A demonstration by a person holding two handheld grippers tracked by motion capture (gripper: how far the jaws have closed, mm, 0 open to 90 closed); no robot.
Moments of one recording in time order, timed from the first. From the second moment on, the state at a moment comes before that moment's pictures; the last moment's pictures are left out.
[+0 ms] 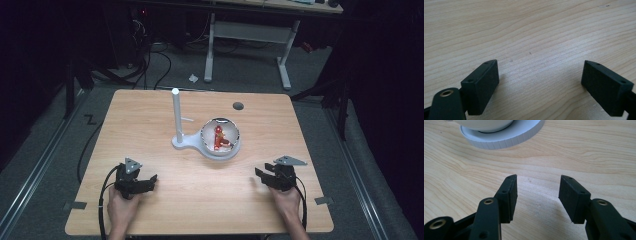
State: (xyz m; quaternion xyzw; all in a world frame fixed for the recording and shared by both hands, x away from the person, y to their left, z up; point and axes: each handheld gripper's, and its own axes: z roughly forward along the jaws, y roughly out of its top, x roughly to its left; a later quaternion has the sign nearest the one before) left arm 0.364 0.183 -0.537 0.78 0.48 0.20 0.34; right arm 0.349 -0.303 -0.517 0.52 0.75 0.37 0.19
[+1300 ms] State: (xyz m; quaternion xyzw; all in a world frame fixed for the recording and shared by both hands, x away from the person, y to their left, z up) left arm 0.363 0.183 -0.537 0.78 0.48 0.20 0.34; right arm 0.354 -0.295 -0.531 0.51 0.76 0.32 0.23
